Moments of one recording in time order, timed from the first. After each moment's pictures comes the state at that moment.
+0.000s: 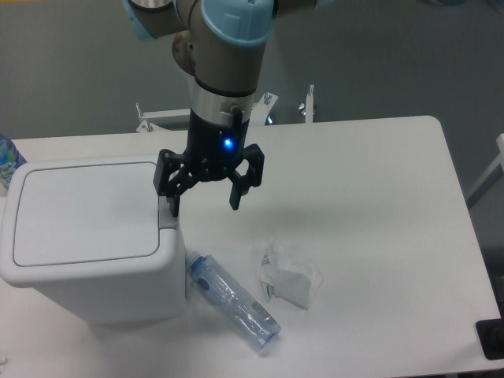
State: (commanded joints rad) arm 2.34 -1.71 -1.54 -1.15 1.25 -0.01
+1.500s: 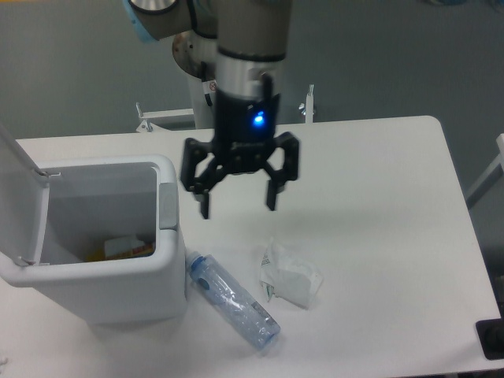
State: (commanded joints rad) arm 2.47 -1.76 -1.35 -0.97 1.28 0.02
